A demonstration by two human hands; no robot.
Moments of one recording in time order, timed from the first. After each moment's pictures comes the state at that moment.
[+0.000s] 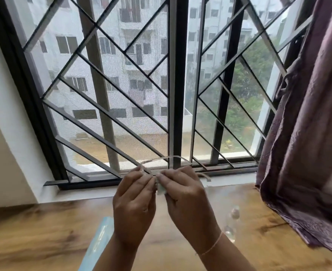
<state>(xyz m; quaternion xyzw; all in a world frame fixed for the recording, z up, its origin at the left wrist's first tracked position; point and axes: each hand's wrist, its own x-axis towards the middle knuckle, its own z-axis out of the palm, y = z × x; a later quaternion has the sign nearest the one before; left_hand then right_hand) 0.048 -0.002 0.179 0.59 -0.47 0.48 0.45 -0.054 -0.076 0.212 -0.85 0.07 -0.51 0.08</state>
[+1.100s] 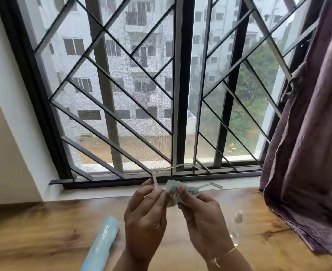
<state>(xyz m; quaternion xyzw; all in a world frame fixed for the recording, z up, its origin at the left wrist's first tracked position) 0.032 -0.008 0.153 0.58 -0.47 0.47 0.47 -0.067 -0.076 0.194 -0.37 0.17 -0.34 0.85</state>
